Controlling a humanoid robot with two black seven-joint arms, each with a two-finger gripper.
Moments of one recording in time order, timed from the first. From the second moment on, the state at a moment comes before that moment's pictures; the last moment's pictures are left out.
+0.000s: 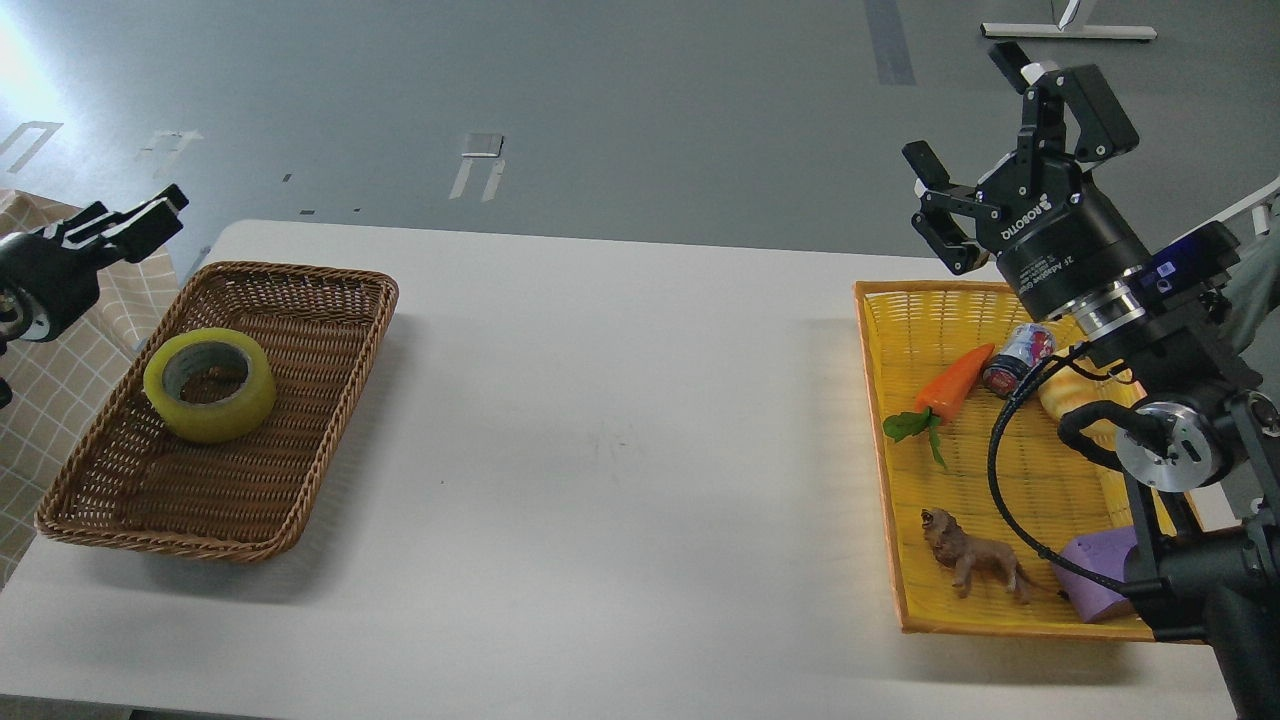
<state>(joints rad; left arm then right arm) -0.78 0.84 -0.35 -0.74 1.03 0.17 -0.49 0.36 -0.13 1.47 1.44 -0.84 0.38 -0.01</state>
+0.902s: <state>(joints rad) -0.97 0.52 -0.75 -1.21 0.48 -0.22 -0.14 0.46 -0.13 1.43 1.44 -0.97 0.37 -0.01</state>
